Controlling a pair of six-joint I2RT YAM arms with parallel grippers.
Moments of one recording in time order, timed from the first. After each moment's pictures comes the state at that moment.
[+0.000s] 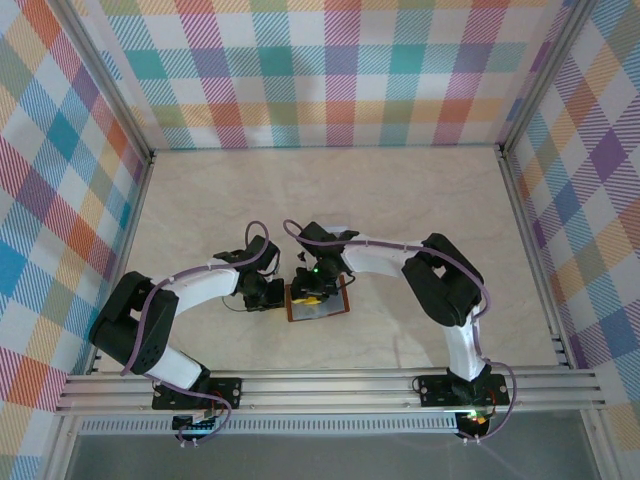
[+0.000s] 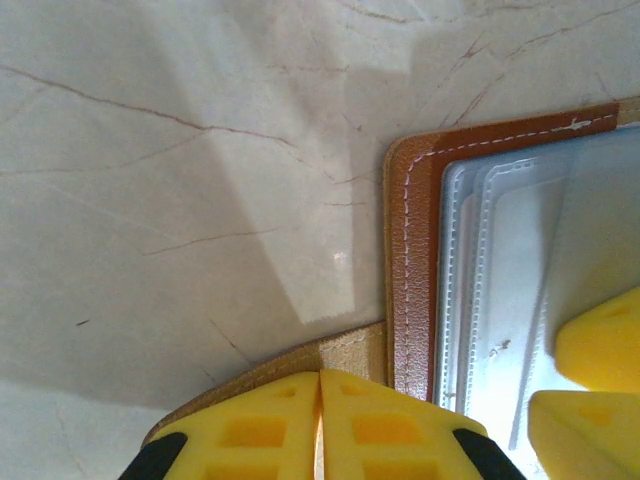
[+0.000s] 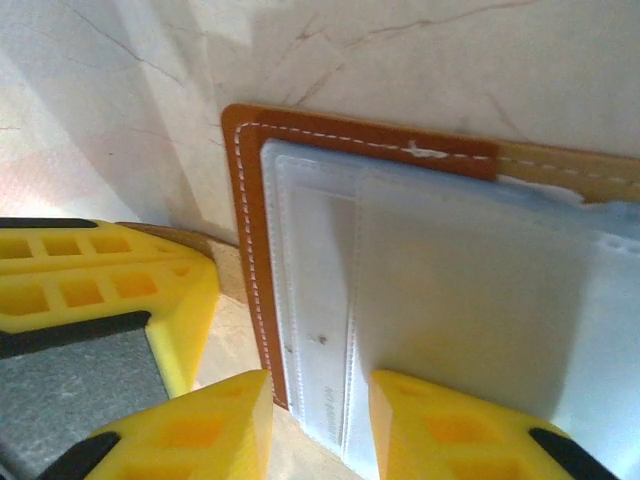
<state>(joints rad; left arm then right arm) -0.52 1.52 0.74 -0.55 0.25 -0.60 0.86 2.00 1.33 -0.58 -0.48 0.76</state>
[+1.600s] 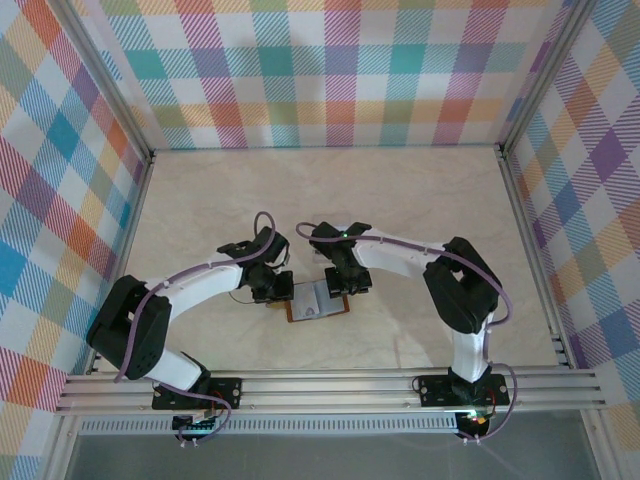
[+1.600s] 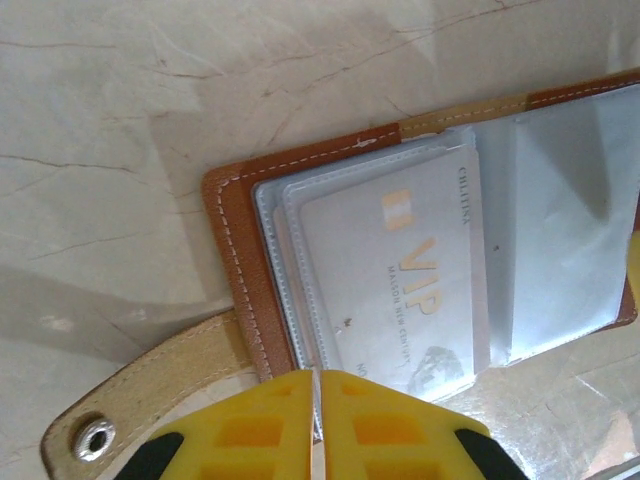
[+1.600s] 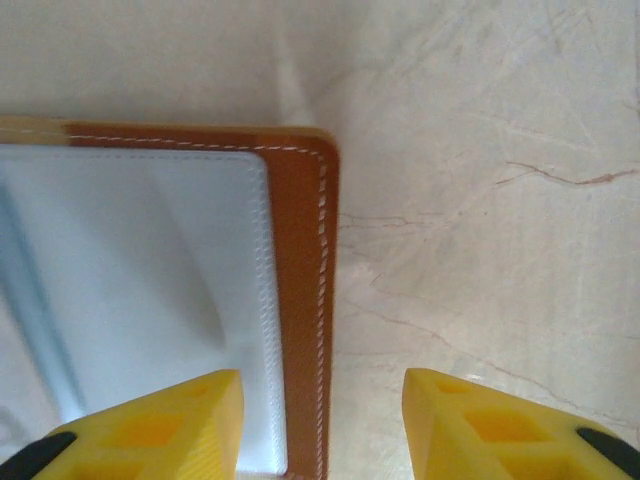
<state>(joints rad) -0.59 1.49 0.86 -0.63 0.25 -0.61 0.85 1.88 1.33 -0.95 -0.01 0.64</state>
